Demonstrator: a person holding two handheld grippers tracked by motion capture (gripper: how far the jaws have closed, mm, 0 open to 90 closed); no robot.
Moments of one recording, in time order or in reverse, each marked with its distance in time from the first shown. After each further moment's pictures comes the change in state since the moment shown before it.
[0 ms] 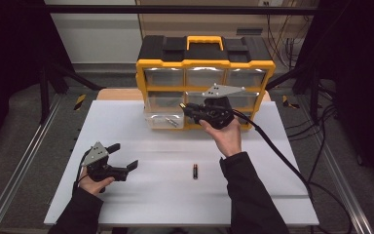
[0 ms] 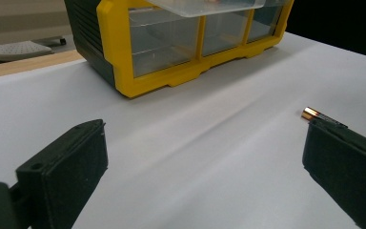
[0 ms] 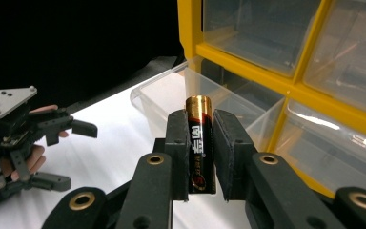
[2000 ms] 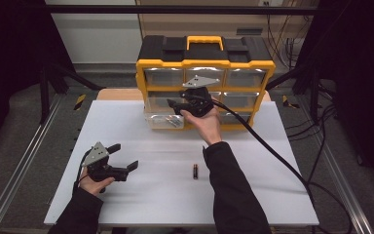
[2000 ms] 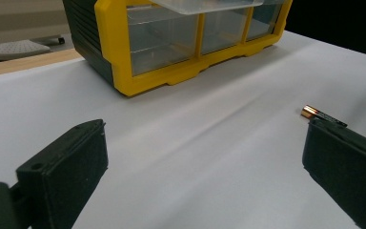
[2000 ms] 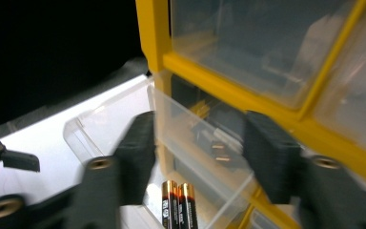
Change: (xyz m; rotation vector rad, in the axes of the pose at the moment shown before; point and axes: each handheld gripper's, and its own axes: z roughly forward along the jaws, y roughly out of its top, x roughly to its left) left arm 0.000 -0.001 0.001 0.003 -0.004 0.000; right arm -0.011 0.009 0.063 -0.013 -0.097 -0.027
